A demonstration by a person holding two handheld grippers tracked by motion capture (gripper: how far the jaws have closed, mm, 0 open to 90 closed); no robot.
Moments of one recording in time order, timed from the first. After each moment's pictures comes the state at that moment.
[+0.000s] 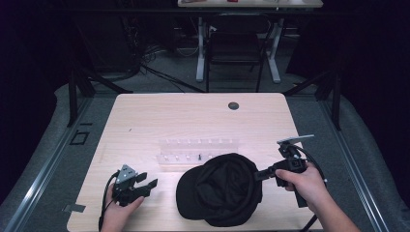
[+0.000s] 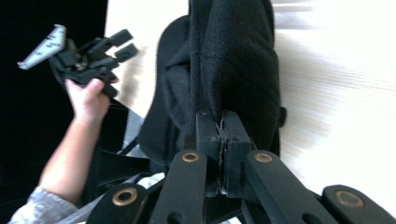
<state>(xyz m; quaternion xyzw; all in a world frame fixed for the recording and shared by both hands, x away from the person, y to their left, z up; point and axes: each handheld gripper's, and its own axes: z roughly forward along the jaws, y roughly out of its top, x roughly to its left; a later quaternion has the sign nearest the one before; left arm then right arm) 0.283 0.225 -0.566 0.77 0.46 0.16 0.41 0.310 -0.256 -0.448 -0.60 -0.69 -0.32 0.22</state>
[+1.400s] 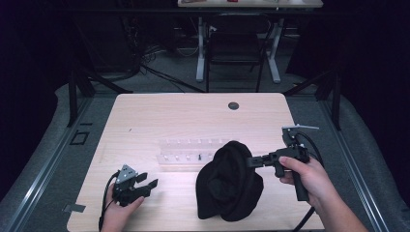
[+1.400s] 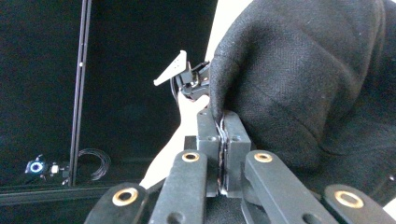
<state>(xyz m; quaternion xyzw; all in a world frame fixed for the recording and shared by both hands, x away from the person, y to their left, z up) 0.283 0.225 -0.567 0.77 0.45 0.16 0.42 0.306 -0.247 -0.401 -0.54 -0.63 -0.45 0.32</state>
